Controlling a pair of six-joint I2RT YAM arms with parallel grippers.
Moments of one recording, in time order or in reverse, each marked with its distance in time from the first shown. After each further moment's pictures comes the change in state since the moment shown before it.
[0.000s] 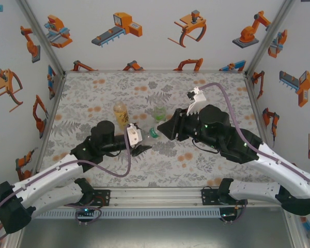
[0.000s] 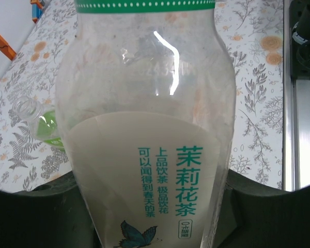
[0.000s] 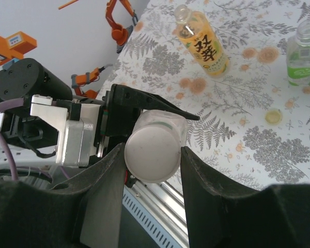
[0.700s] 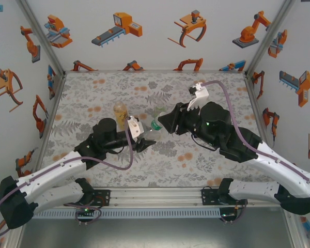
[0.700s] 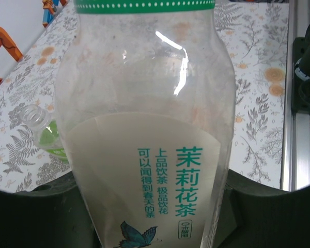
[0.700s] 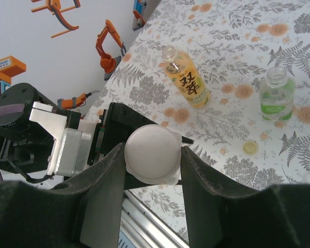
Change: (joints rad) left arm -0.013 0.059 0.027 0.119 -0.036 -0.128; right arm -0.002 0.024 0.029 0.080 0.089 -0.114
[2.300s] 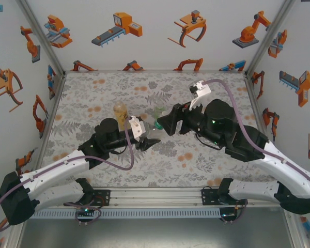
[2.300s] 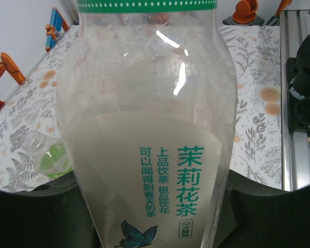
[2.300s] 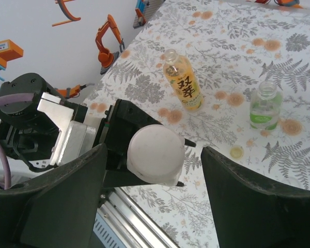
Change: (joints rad) left arm -0.026 0.041 0.000 0.111 0.006 -0.012; right arm 0.002 -0.007 0.086 -0.078 -0.022 -0.114
